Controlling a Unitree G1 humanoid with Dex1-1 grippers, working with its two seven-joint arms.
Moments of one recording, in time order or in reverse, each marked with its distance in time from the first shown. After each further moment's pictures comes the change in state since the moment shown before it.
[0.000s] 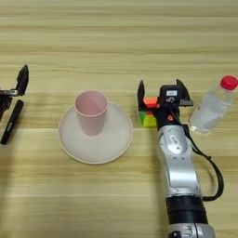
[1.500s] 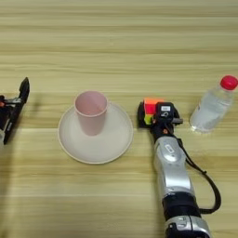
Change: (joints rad) left arm -0.054 0.005 0.014 0.272 0.024 -0.100 0.032; right arm -0.052 0.009 -0.038 0.332 0.012 -0.066 0.021
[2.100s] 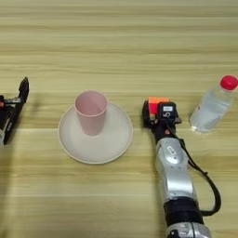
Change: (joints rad) left arm 0.000 0.000 -0.001 0.000 0.000 -0.006 0.004; right arm 0.054 0.000 0.011 -0.118 -0.008 0.009 0.000
